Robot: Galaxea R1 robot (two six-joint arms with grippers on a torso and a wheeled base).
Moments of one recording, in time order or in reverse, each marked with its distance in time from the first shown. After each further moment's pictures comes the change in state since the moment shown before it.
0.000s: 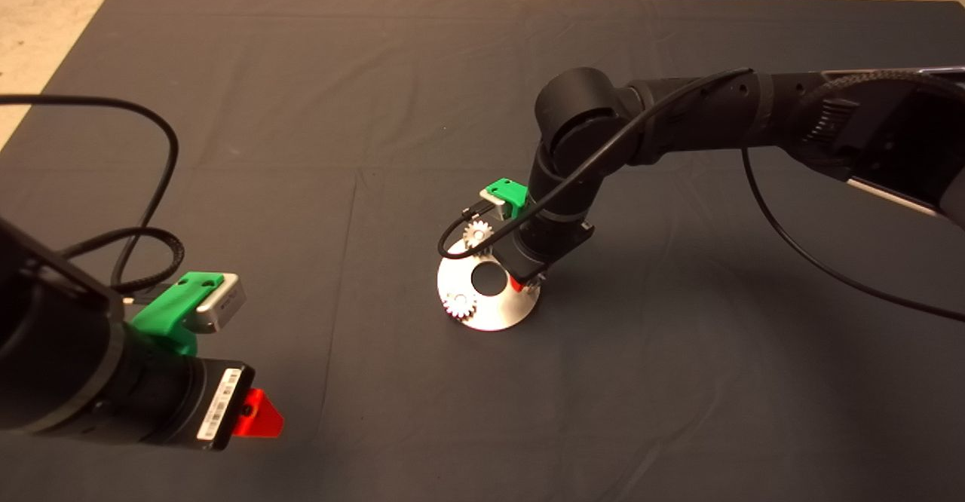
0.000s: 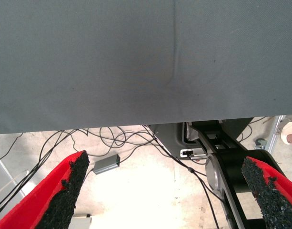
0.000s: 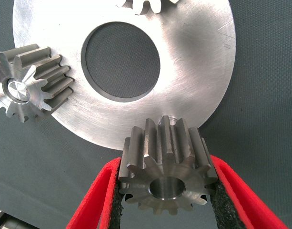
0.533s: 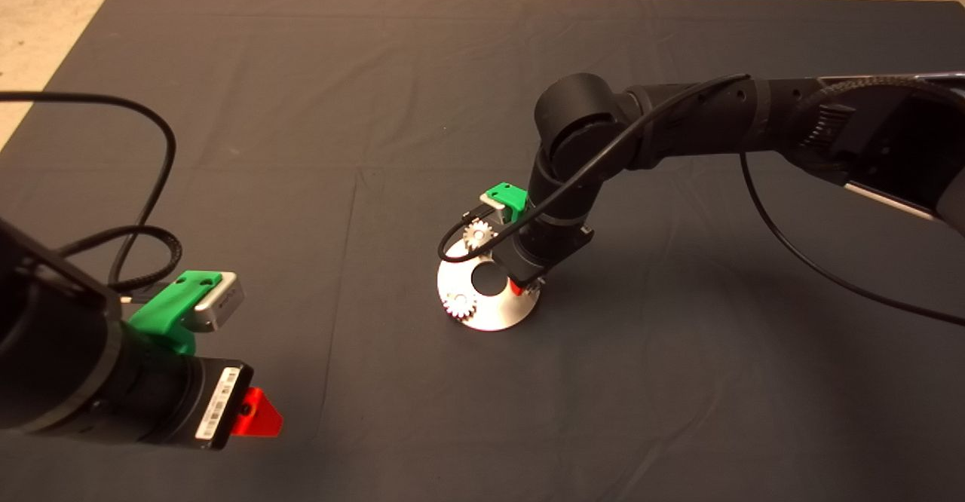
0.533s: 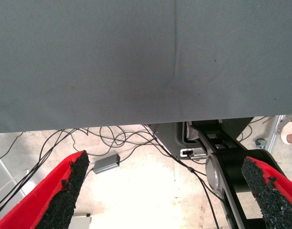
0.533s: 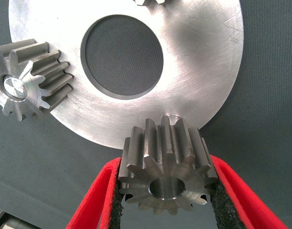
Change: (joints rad) left arm -0.003 -0.002 0.000 -0.003 0.000 0.000; right arm -0.010 -0.001 0.000 0.000 0.000 0.003
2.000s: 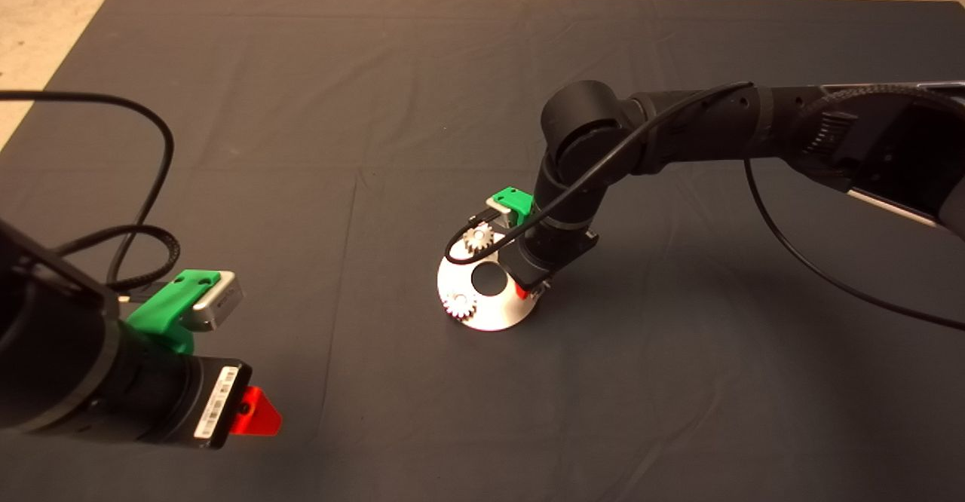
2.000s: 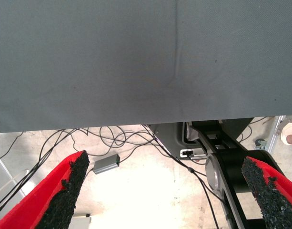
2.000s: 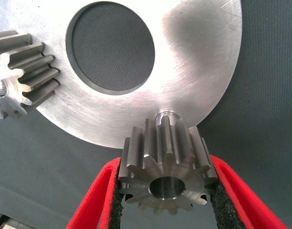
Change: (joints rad) left arm -0.003 -0.003 0.001 0.000 0.000 0.000; right arm -0.016 -0.014 0.001 0.000 0.000 0.000
